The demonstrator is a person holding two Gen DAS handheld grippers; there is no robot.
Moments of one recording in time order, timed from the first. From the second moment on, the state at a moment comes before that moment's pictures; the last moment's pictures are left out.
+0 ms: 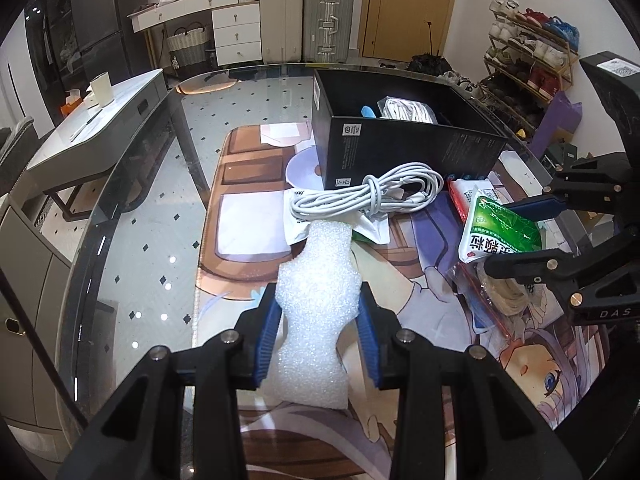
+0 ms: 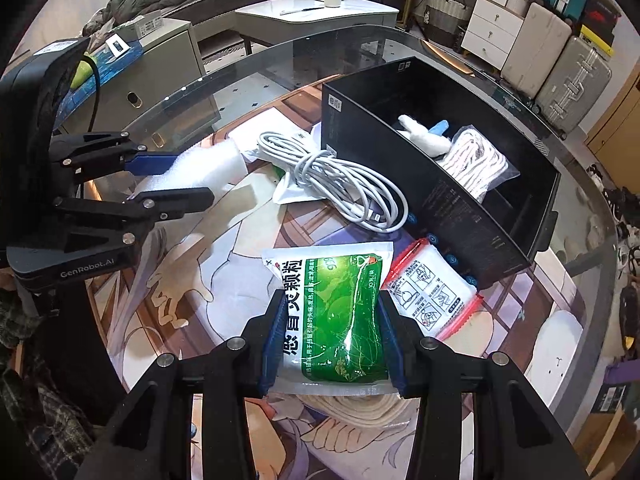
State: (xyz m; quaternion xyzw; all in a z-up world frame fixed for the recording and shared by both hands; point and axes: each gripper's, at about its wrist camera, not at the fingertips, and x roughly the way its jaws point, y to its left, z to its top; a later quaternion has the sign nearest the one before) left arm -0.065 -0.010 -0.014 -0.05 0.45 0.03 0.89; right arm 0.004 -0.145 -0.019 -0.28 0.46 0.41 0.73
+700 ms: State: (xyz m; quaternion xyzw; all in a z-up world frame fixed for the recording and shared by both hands) left arm -0.053 -0.032 0.023 -0.03 0.42 0.01 0.91; right arm 0.014 -0.172 0.022 -0.26 0.45 0.39 0.76
